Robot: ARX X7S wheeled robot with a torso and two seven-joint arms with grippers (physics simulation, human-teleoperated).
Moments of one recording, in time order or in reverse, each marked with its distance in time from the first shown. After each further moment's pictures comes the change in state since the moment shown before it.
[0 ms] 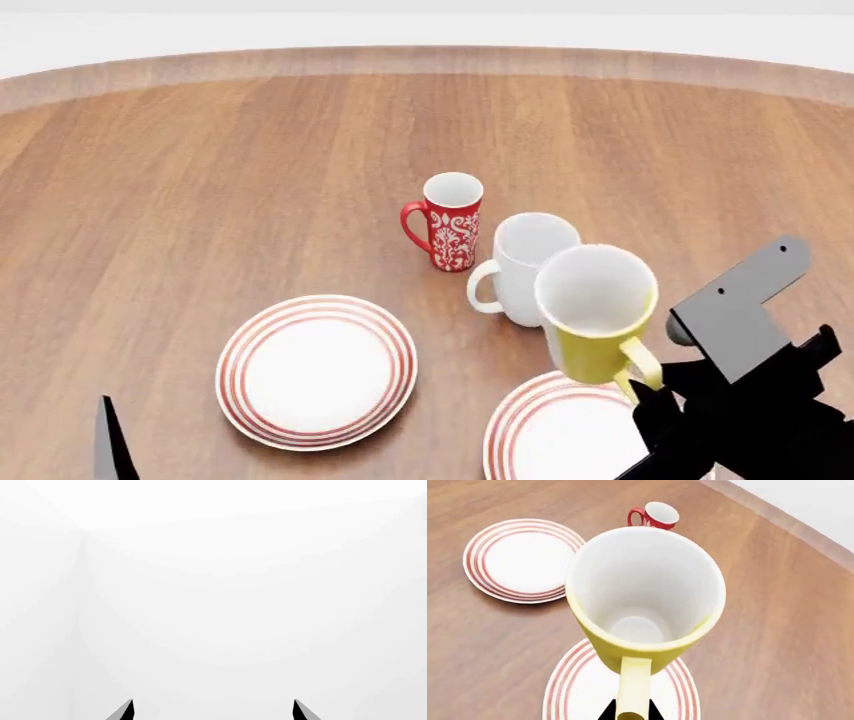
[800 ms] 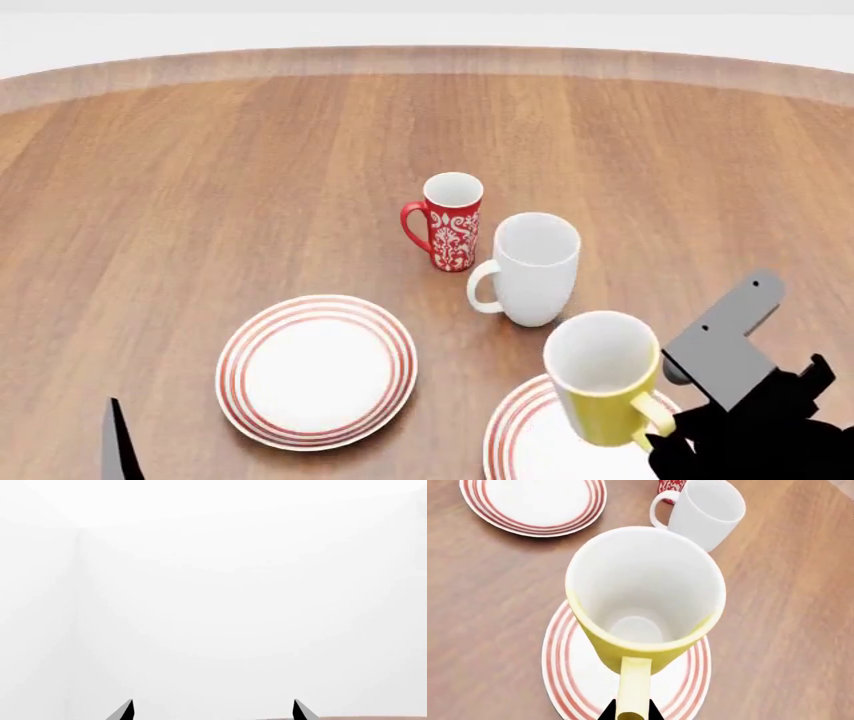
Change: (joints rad) left arm -0.003 -0.014 0.017 0.005 -0.004 -0.019 -0.008; right arm 0.069 0.019 -0.188 0.173 -0.098 -0.069 -0.143
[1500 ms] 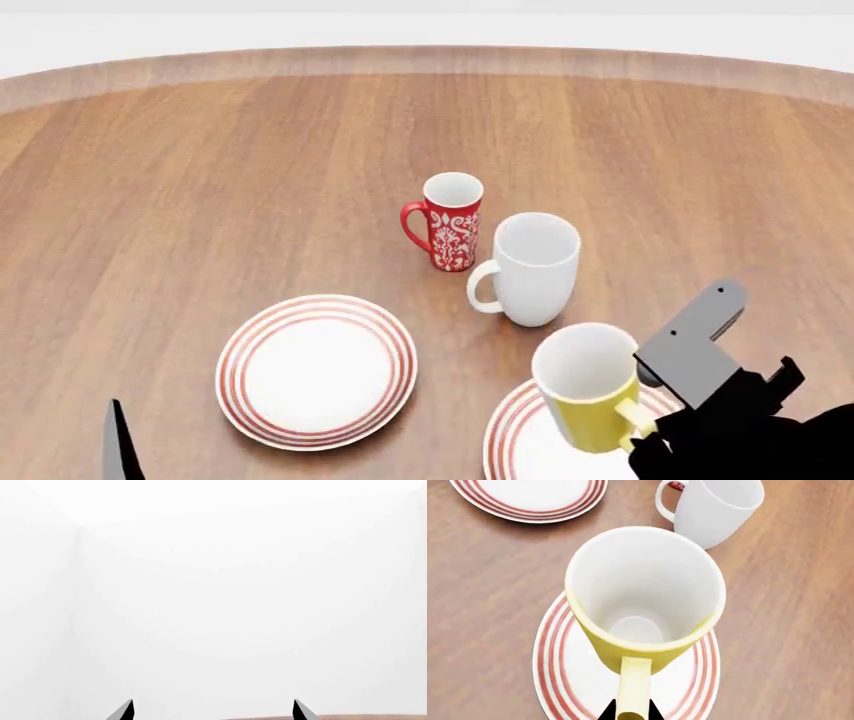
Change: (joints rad) left arm -0.001 -0.010 0.011 0.002 -0.006 -0.005 -0.010; right arm 0.050 -0.088 -0.080 0.170 -0.067 -0.073 -0.013
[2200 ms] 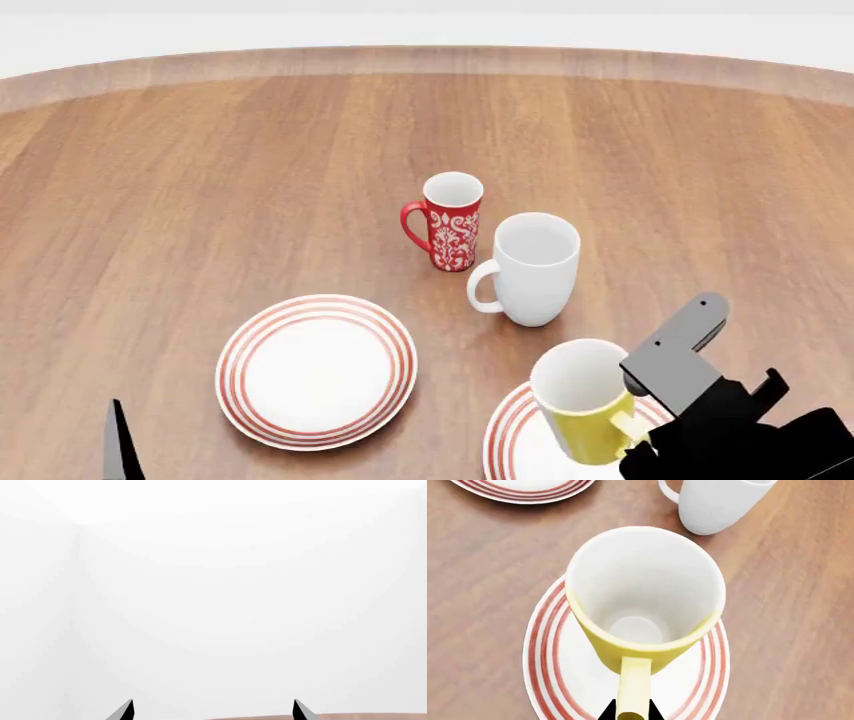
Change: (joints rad) left arm -0.004 -0.010 0.009 -0.002 -0.005 -0.003 -0.011; right arm 0.024 -0.068 -0.045 0.151 -0.039 -0.058 0.003
